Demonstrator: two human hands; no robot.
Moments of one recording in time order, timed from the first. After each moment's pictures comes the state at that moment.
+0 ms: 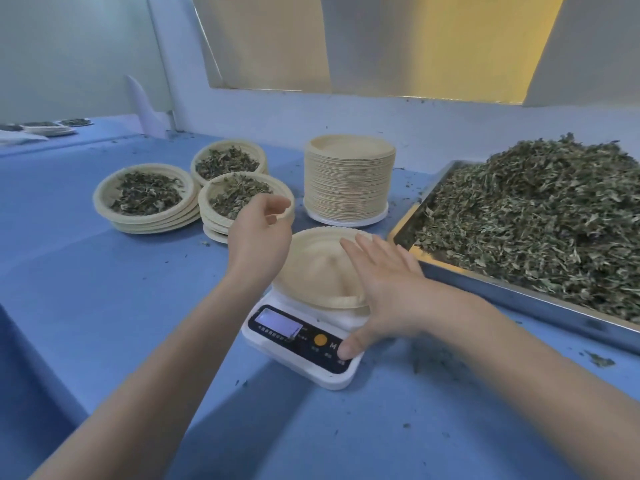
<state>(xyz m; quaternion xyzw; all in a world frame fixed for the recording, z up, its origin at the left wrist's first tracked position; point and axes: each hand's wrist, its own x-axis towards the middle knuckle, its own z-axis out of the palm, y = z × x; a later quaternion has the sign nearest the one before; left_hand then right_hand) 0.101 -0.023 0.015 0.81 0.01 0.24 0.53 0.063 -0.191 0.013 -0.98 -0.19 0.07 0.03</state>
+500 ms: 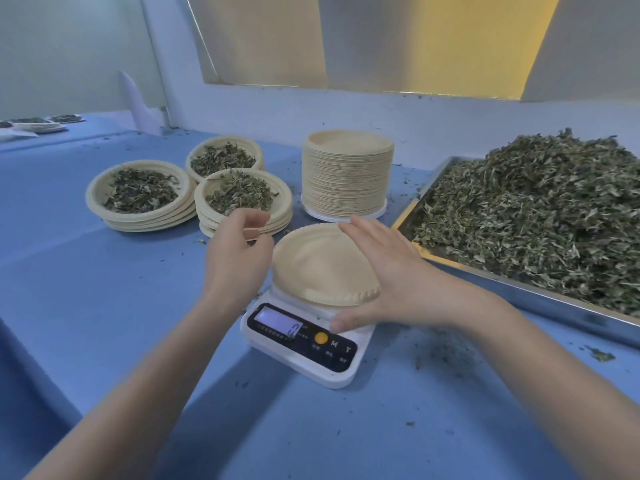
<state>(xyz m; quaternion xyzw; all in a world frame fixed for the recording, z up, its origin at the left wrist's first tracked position) 0.091 -0.001 -0.006 0.82 0.02 0.24 0.52 0.058 -0.200 0.020 -0.95 -0.25 0.01 0.17</state>
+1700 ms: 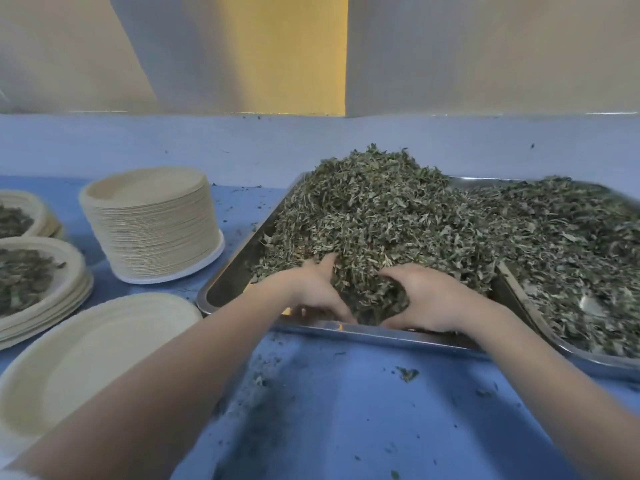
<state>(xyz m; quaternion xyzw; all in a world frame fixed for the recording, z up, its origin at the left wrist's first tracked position) 0.172 -0.293 0.003 0.92 -0.29 -0.23 0.15 0.061 -0.445 0.005 -0.99 0.05 0.03 0.10</state>
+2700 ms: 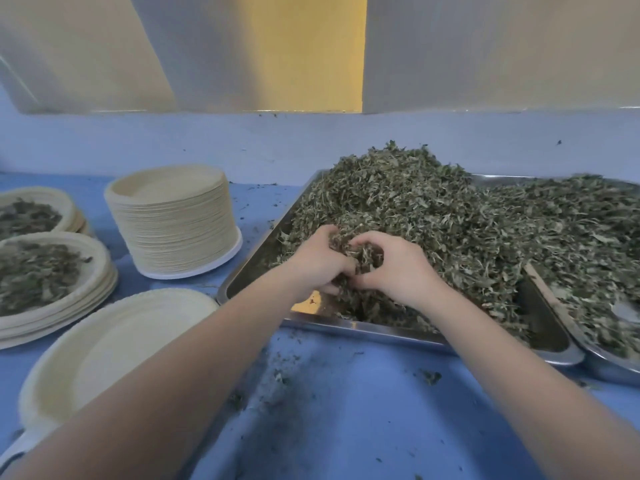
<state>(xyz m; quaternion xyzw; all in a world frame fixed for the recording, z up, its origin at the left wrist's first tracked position) 0.162 -0.277 0.023 0.81 -0.18 -0.20 0.53 0.102 -0.406 0.009 -0.93 0.06 -0.14 0.34</state>
